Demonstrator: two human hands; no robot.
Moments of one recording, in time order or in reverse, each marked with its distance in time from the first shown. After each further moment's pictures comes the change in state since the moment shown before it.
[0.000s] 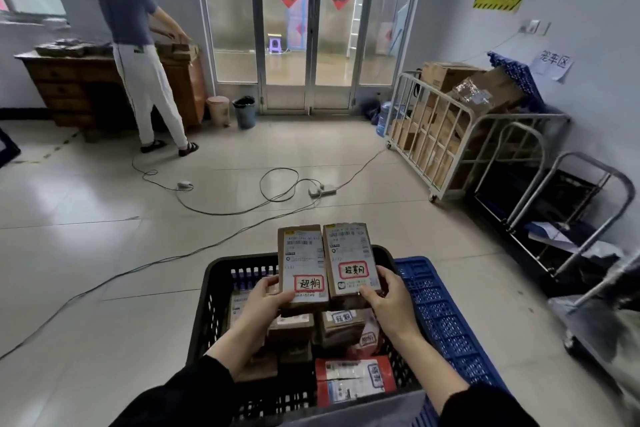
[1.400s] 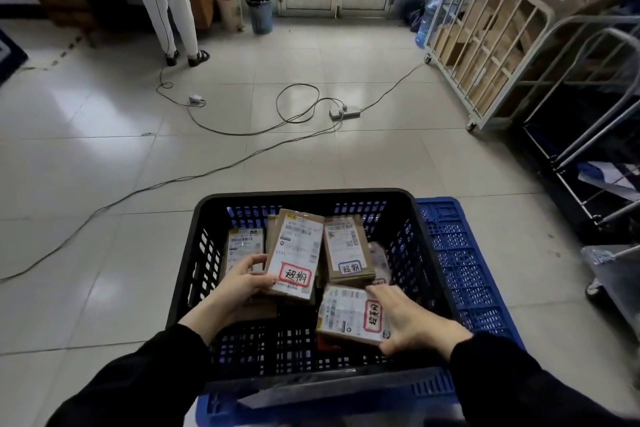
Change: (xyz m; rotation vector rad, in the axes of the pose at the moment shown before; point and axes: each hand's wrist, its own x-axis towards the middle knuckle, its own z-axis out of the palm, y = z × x) left_hand 0.055 -0.058 -0.028 0.054 0.011 -0.308; right_hand 0.052 0.124 -0.004 -0.798 -0.930 -0.115
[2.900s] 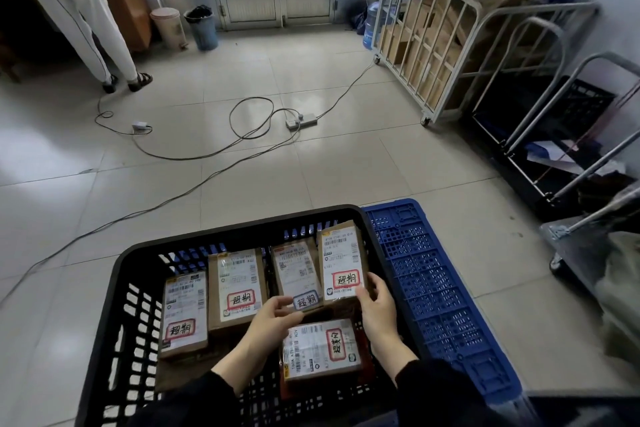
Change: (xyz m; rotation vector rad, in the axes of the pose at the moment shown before) left_hand 0.044 -0.008 0.117 0.285 -0.116 -0.007; right_hand 0.038 0.029 -0.002 1.280 0.822 0.404
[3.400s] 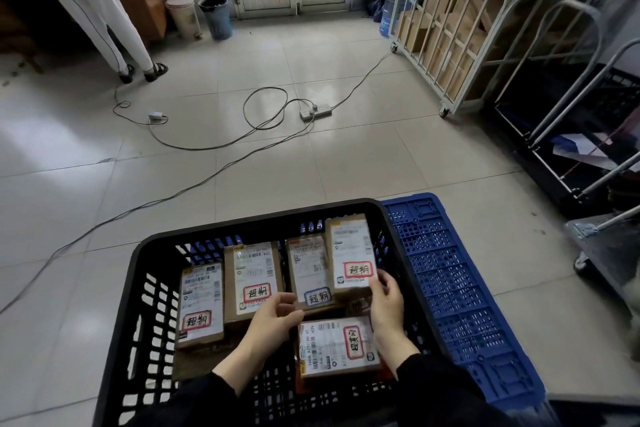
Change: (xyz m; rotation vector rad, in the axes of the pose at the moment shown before) left_hand 0.004 -0.012 -0.019 0.075 0.098 0.052; right_hand 0.018 0.017 0.027 0.204 0.089 0.091
